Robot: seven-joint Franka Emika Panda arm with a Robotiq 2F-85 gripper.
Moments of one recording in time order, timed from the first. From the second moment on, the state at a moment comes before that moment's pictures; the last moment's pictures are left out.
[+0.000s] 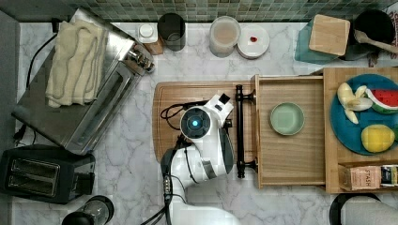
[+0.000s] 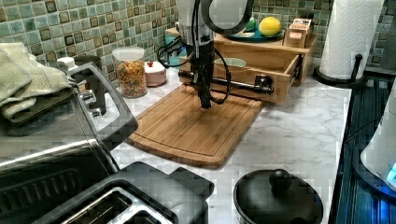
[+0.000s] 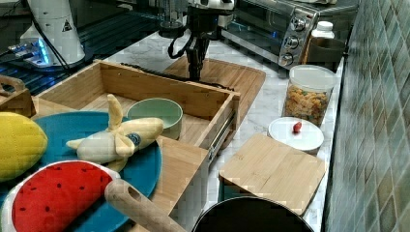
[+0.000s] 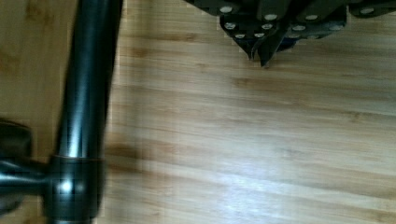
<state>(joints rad) 0.02 0.19 0.00 -2.39 -0.31 0.97 -0.62</state>
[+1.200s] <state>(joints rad) -0.22 0.18 -0.08 -2.35 -0.24 0.97 -0.92</state>
